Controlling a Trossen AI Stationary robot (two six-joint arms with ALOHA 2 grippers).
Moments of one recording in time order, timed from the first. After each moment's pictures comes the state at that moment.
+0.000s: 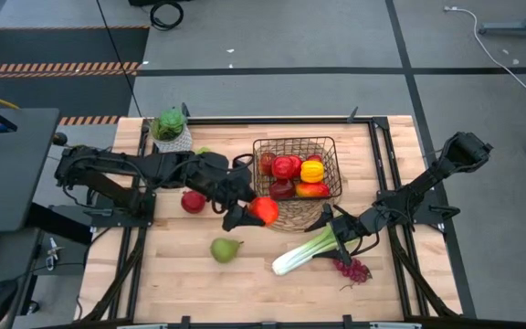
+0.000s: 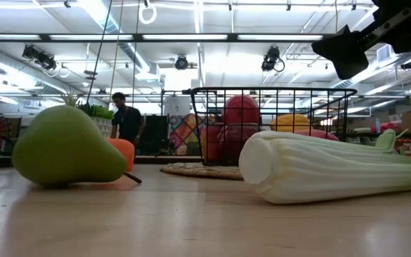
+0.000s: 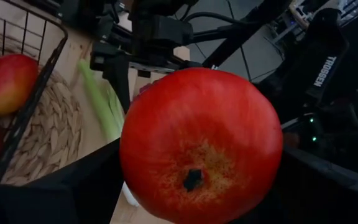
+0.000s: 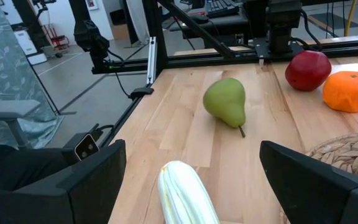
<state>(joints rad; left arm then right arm) -0.12 1.43 1.38 -0.37 0.21 -0.58 0.55 1.24 0.32 0.73 0.28 0.22</state>
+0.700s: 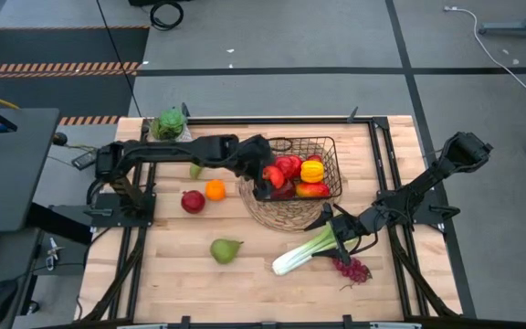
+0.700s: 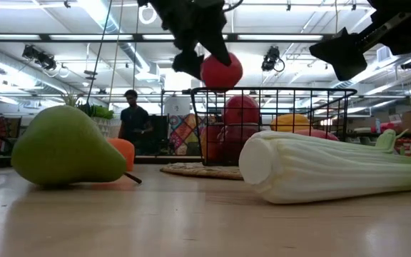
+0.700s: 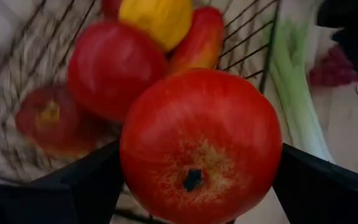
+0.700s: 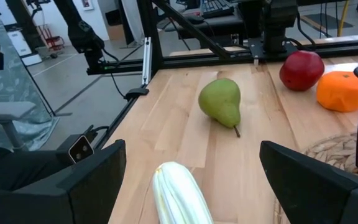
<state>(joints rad) 0.11 1.75 1.51 -0.64 0.04 -0.28 0.55 1.24 0.32 0.73 0.29 0.22</state>
